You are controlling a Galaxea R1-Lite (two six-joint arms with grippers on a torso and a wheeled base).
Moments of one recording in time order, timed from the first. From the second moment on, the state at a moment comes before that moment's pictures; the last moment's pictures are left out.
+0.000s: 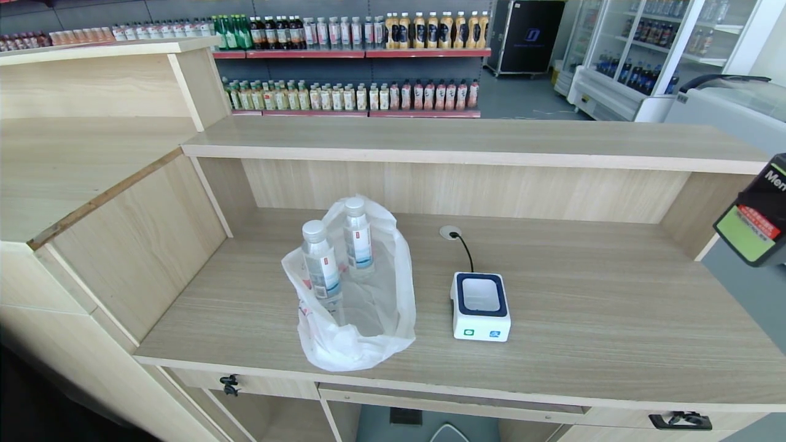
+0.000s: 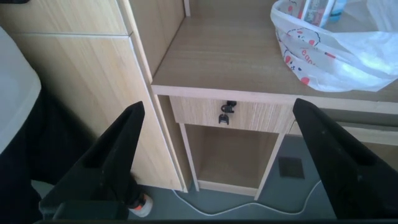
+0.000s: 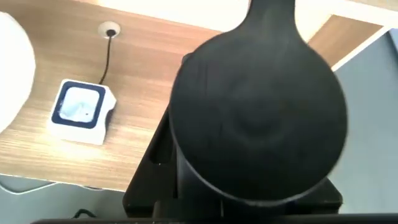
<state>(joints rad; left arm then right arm) 0.00 0.00 0.00 0.03 0.08 0.07 0.02 1.15 -1.01 0.12 -0.03 -0.19</state>
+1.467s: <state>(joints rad) 0.00 0.00 0.00 0.04 0.08 0.07 -0.31 1.61 -0.98 0.11 0.95 -0.12</state>
